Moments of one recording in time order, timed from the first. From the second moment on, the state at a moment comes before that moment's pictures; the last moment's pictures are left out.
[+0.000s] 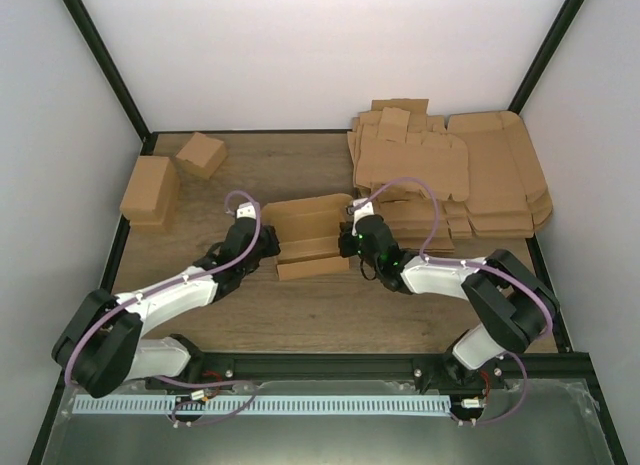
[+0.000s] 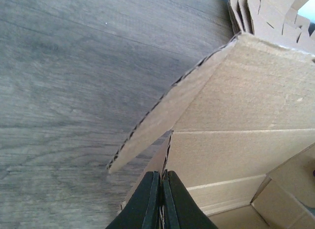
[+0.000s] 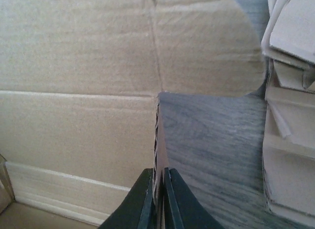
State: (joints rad) left arm -0.62 1.27 0.55 0.14 -0.22 -0.69; right arm 0.73 1.54 0.63 0.43 0.21 0.33
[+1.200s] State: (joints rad) left arm -0.82 1.15 0.44 0.13 -0.43 -0.71; right arm 0.73 1.35 0.62 0.17 0.05 0.31
